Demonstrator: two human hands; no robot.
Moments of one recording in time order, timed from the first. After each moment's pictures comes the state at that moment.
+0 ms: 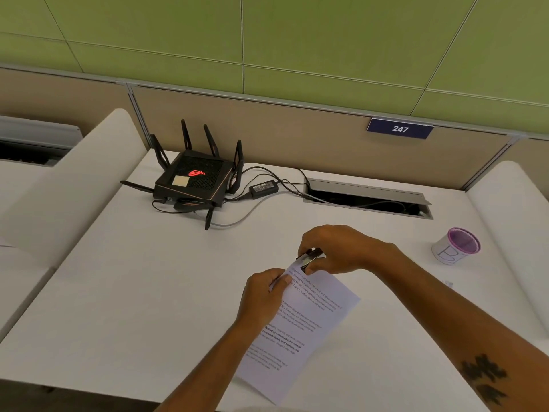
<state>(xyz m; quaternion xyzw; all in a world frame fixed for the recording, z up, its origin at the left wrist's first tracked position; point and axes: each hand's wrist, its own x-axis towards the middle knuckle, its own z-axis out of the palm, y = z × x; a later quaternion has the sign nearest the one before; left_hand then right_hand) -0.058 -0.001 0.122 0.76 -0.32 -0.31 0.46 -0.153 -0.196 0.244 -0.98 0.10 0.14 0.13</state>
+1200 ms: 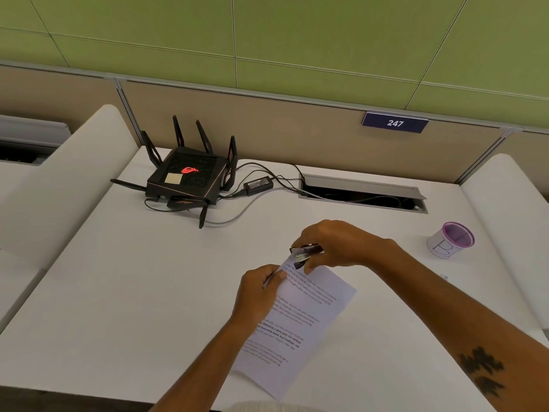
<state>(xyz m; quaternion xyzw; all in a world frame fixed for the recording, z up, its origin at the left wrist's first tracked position) -0.060 -0.002 0.139 0.75 -0.29 -0.35 0.48 -0.155 -0.205 0.239 -0.98 0.09 0.13 0.15</state>
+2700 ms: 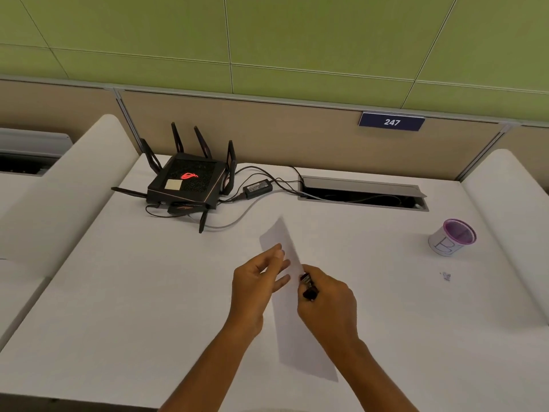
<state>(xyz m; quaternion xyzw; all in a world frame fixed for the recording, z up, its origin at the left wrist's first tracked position) -0.074 -0.004 0.189 0.62 -0.11 -0.38 0.68 -0.201 -0.069 0.179 -0.84 0.41 -0.26 0.24</state>
